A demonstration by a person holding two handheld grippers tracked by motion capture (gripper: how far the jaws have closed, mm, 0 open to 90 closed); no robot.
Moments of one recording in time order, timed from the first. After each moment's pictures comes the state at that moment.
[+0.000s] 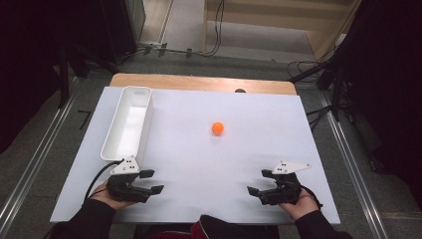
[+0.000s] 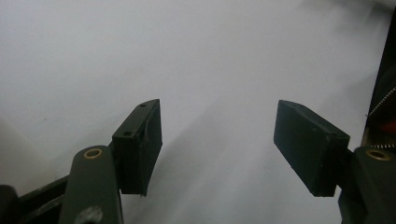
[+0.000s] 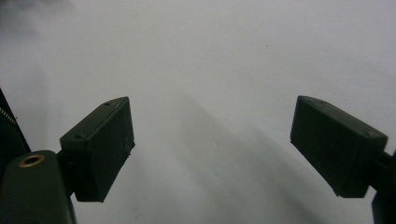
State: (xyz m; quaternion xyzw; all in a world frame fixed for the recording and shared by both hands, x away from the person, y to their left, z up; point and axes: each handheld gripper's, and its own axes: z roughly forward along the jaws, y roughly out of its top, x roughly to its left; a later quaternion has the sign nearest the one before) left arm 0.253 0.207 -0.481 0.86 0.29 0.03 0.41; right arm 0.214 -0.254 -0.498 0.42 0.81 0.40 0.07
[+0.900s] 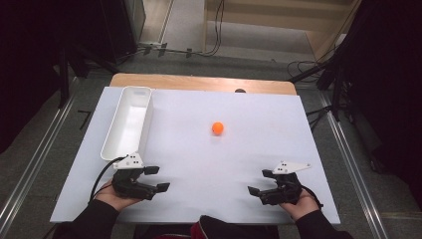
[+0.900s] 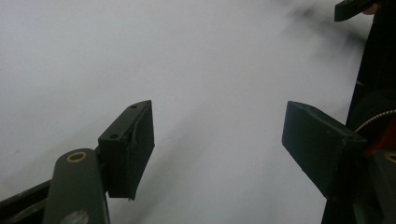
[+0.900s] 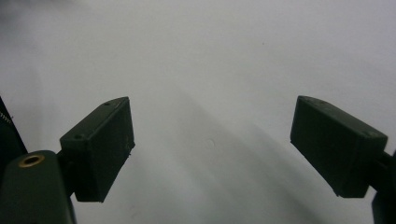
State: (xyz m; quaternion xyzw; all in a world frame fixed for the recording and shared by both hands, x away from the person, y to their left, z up) left arm 0.258 0.190 -0.470 0.85 0.30 0.00 0.43; right arm 0.215 -0.256 -0.498 0.43 0.81 0.40 0.07
